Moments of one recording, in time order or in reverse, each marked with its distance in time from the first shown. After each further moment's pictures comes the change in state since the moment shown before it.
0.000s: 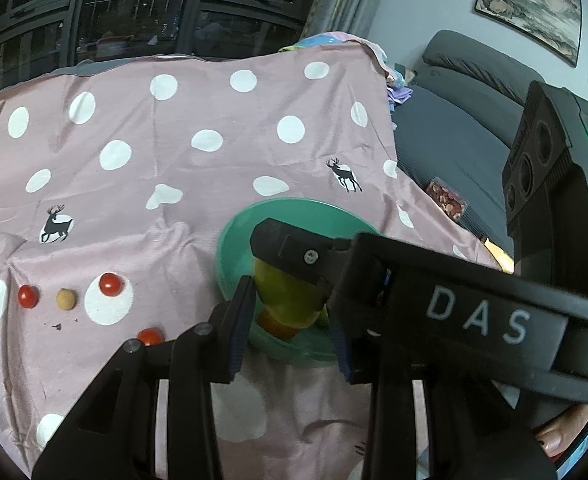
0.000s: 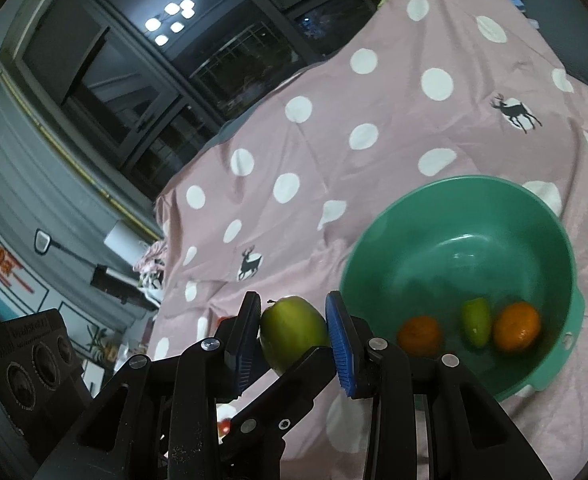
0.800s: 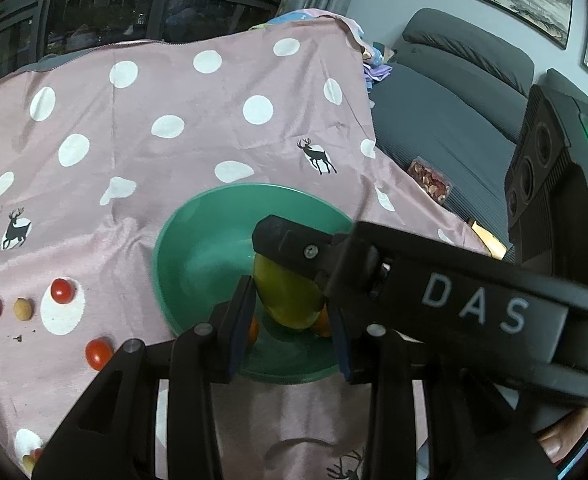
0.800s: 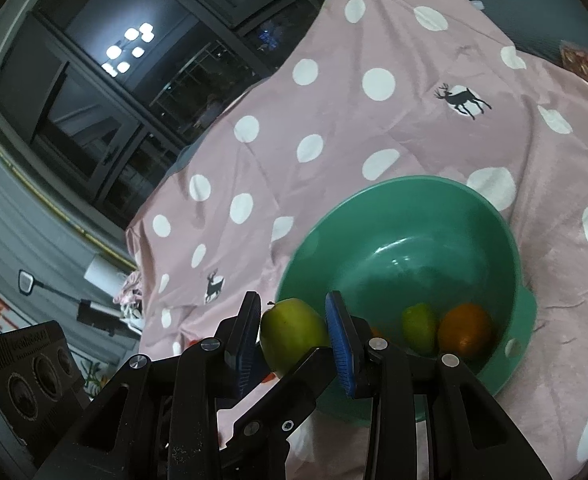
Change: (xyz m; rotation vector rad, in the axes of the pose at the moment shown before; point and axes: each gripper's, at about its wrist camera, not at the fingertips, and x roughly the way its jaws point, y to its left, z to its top) left arm 0.040 -0.026 0.004 0.033 0.064 -0.069; right arm -0.012 -0.044 0.009 0.120 -0.039 -0.077
